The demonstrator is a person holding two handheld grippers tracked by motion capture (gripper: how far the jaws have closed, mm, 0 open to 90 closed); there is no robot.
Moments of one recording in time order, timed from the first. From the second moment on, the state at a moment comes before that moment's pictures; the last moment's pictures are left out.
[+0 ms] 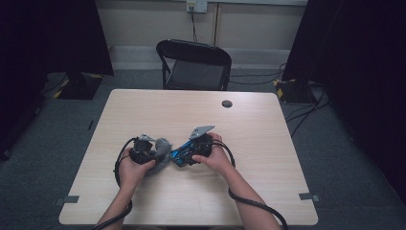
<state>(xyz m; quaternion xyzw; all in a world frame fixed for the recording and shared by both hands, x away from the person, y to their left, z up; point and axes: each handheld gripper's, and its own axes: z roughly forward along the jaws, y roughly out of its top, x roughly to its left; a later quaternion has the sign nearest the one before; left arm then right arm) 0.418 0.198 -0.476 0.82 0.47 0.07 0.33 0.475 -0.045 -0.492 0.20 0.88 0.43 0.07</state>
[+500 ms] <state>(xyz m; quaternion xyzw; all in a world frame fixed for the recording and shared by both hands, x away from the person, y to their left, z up) 0.401 0.190 -0.474 0.82 0.46 0.04 0.33 0.475 -0.045 -0.492 0.20 0.88 0.43 0.07</state>
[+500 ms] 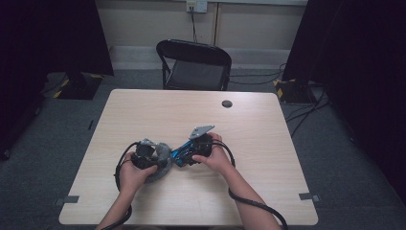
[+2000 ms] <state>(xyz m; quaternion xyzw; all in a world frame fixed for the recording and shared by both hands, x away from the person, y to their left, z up) 0.364 0.135 -0.467 0.86 0.37 -0.06 0.34 0.474 -0.047 -0.493 0.20 0.88 0.43 0.07</state>
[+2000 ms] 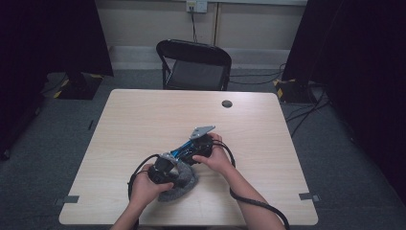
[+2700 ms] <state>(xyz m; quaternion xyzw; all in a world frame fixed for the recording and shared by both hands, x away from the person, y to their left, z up) 0.357 0.189 -0.454 0.86 0.39 -0.01 0.32 0.472 -0.050 -0.499 0.20 0.86 0.46 0.07</state>
